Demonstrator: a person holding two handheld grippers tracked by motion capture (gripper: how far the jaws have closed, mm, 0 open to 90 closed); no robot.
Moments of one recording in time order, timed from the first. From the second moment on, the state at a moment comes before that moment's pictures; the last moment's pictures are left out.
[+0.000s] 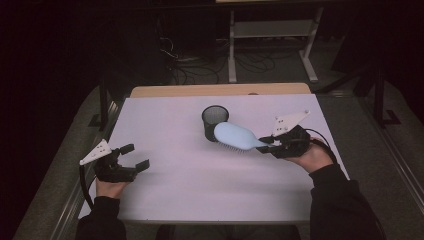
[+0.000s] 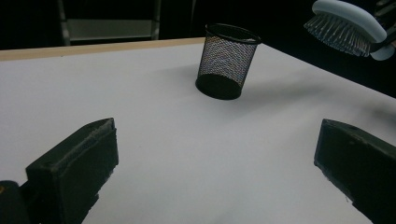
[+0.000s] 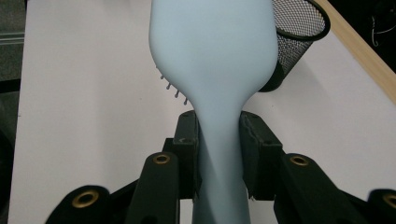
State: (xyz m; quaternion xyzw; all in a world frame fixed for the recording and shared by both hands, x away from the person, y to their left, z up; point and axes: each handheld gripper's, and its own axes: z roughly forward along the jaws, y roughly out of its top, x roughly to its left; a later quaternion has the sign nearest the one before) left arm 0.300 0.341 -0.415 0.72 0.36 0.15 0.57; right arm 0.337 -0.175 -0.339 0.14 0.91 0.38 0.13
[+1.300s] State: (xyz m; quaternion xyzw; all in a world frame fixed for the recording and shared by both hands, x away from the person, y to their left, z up) left arm 0.321 0.292 -0.381 0.74 0.33 0.11 0.57; right arm 0.350 -0.139 -0.314 0.11 0.90 0.40 0.14
